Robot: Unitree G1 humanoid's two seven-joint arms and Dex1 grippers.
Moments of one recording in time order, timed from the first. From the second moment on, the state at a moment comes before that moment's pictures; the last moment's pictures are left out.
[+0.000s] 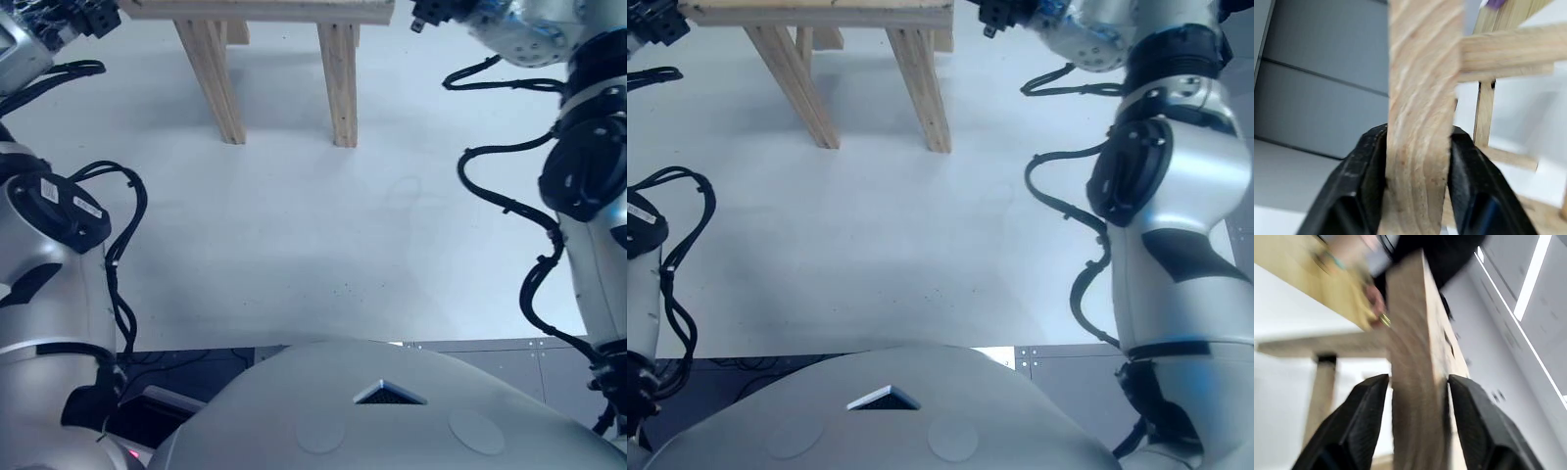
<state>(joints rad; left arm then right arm) -0.97 0.59 0.68 0.81 -0.82 1.32 -0.36 -1.22 -0.29 -0.41 1.23 0.85 1.18 0.63</state>
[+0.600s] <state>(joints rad) -0.61 0.33 0.90 0.34 -0.91 0.66 -0.33 -0.93 -0.24 -0.61 0.83 0.91 0.99 0.65</state>
